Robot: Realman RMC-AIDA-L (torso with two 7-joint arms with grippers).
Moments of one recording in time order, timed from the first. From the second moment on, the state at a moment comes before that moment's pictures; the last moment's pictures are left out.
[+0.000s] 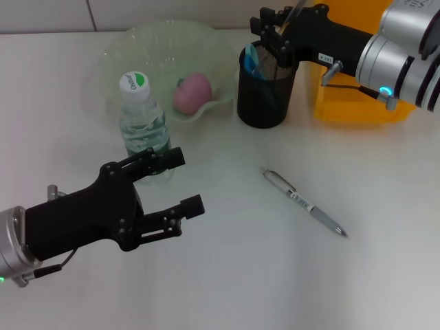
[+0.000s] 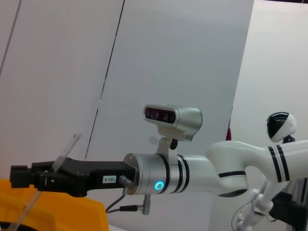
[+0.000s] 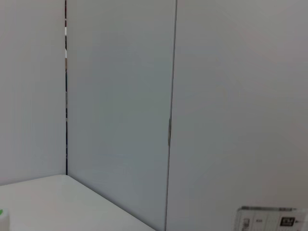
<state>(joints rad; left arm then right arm) -0.26 -2.06 1.17 0.52 1.34 1.74 -1.07 0.60 2.09 -1.32 -0.64 -1.19 -0.87 1.08</state>
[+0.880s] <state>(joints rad) -0.26 -2.06 1.12 0.56 1.34 1.74 -1.18 0.52 2.09 -1.36 -0.76 -1.19 -0.85 1.16</state>
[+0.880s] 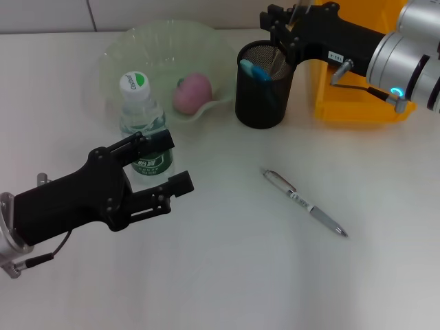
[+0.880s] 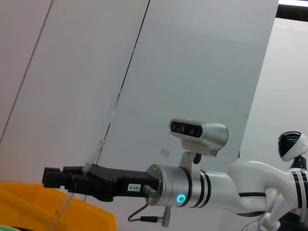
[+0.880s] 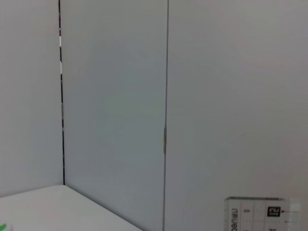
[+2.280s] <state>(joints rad) -0.24 -2.05 1.09 0.67 1.46 1.75 -1.17 0.52 2.07 -1.06 -1.59 -2.26 -1.57 2.48</state>
